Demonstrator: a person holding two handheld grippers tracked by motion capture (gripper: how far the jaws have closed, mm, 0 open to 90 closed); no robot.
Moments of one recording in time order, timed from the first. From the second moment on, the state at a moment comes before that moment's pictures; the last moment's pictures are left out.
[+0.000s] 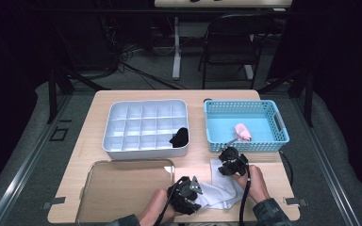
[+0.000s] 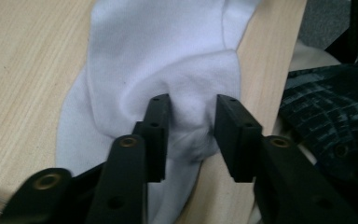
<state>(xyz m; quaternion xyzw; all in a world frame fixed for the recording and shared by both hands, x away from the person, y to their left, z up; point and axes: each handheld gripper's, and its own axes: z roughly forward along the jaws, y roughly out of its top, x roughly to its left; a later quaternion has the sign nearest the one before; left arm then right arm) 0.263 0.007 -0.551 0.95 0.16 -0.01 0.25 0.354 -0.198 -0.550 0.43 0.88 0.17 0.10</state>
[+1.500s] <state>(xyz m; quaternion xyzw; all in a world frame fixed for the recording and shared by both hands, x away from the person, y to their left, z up) 0.290 0.038 -0.517 0.96 0.11 0.04 0.26 0.270 -0.252 -0.515 0.55 0.80 0.20 0.13</state>
